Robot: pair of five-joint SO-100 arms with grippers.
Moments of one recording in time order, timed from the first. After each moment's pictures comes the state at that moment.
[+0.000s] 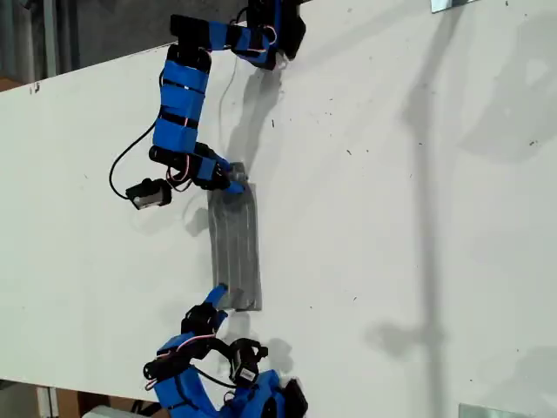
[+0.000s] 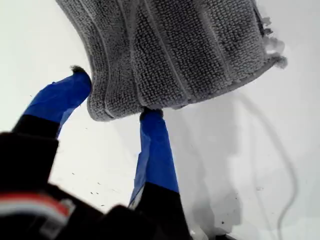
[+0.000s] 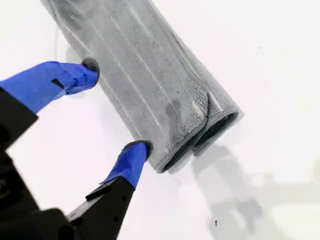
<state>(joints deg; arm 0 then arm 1) -30.7 113.1 106.3 85.0 -54.0 22.0 73.0 74.4 88.0 41.6</state>
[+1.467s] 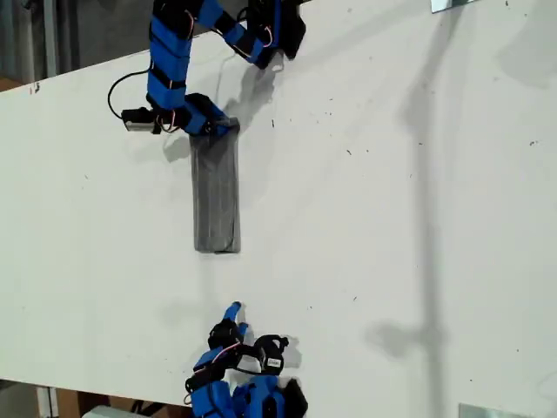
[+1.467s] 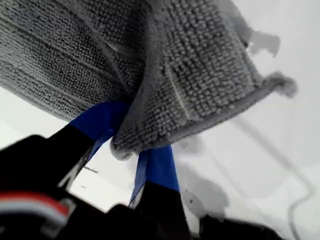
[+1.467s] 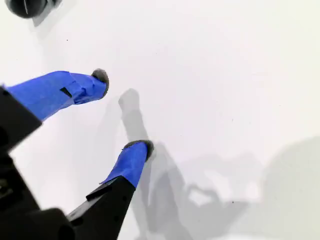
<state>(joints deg) -38.2 133.1 155.8 48.0 -66.6 46.1 95.5 127.8 68.2 46.9</state>
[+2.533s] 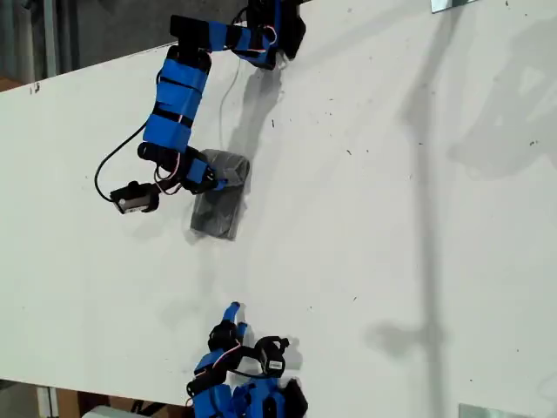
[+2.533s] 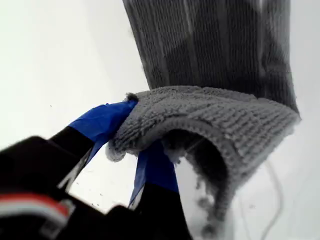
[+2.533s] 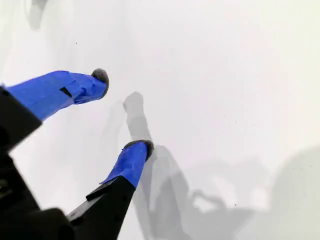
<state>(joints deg) -38.2 136.5 157.4 47.8 -66.4 22.1 70.9 63.4 87.5 38.2</state>
